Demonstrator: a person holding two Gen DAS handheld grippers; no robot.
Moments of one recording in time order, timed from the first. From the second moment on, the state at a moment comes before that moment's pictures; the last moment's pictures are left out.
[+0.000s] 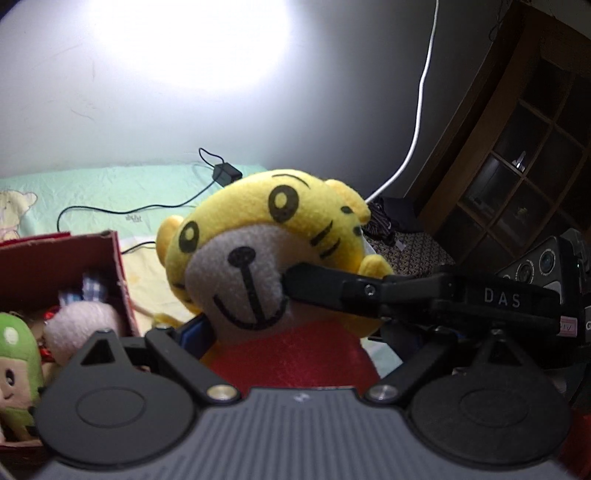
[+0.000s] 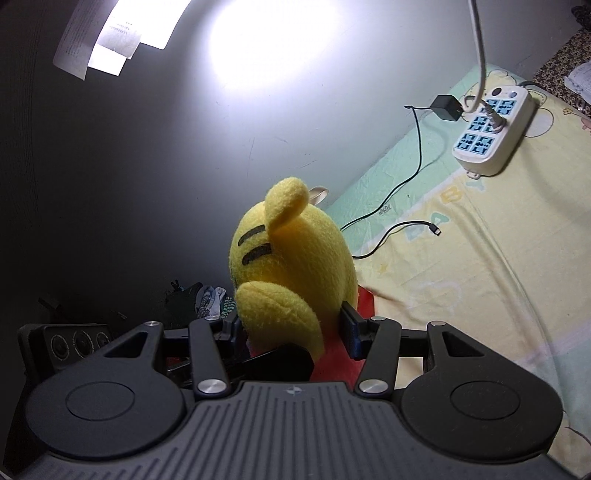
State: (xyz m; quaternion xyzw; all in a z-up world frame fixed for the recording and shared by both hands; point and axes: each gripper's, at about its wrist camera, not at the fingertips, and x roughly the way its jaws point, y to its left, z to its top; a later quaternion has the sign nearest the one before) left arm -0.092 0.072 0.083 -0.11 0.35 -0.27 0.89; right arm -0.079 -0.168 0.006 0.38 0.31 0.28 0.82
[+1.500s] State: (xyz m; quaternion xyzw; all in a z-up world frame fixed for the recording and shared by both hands) left arm -0.054 0.203 0.025 -0.06 0.39 -0.18 0.90; right arm -0.004 0.023 -0.023 0.29 0.35 0.30 0.84
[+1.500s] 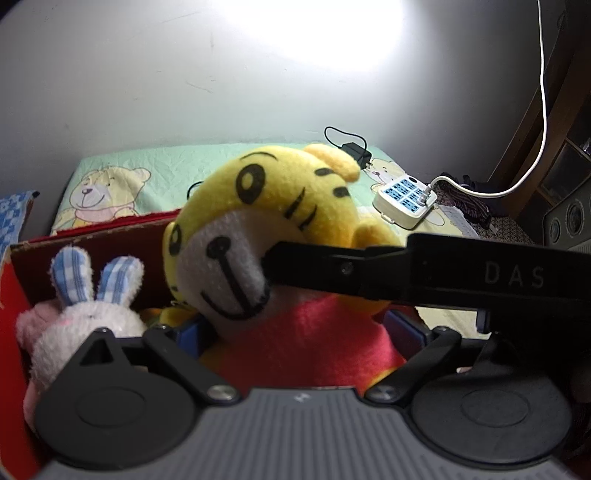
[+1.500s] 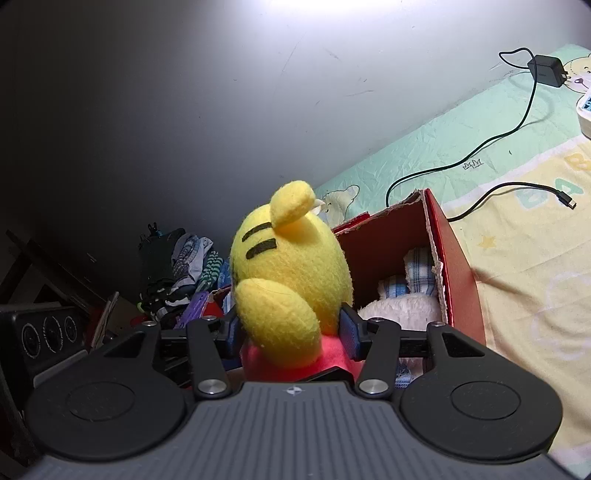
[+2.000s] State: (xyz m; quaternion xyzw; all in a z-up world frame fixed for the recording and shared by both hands) left arm -0.074 0.215 0.044 -0.06 0.37 -0.17 0.91; right arm -0.025 0.002 0.014 0.25 0.28 0.30 0.88
